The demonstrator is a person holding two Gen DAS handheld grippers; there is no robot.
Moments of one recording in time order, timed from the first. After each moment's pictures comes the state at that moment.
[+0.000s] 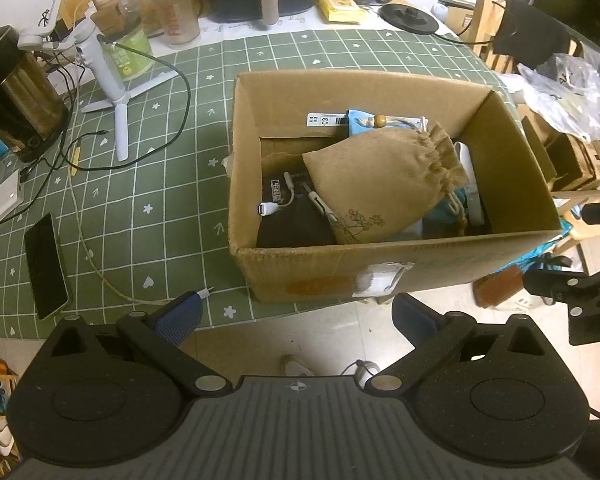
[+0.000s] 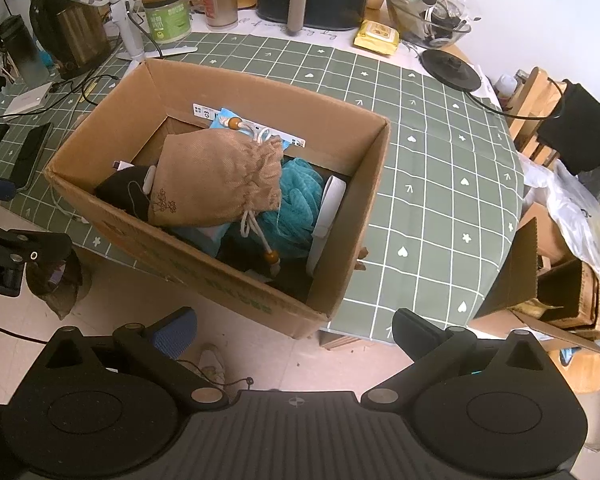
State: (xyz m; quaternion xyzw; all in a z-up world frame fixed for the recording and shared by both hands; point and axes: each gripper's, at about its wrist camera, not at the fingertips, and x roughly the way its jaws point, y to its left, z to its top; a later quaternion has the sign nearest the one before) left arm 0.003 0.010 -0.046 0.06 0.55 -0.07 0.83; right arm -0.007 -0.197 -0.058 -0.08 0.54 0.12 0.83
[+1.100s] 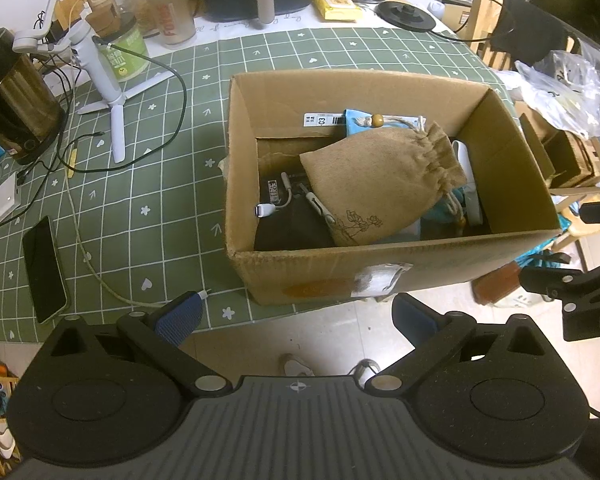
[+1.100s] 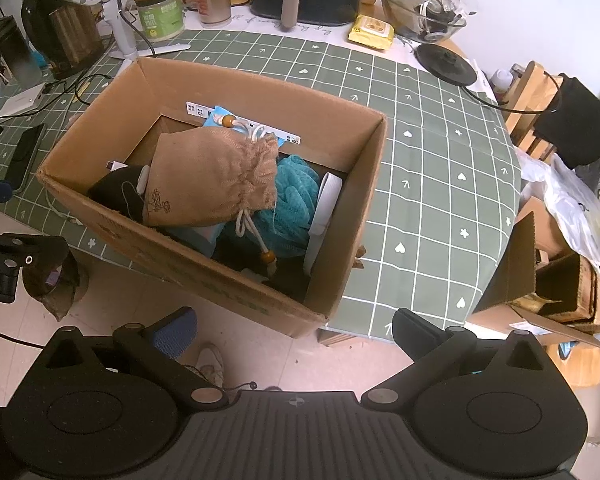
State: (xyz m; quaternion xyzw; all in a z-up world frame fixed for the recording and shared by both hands) left arm 0.006 0.008 -0.048 0.06 0.55 -0.08 0.83; right arm -0.004 -0.197 -0.061 -0.08 0.54 0.11 0.83
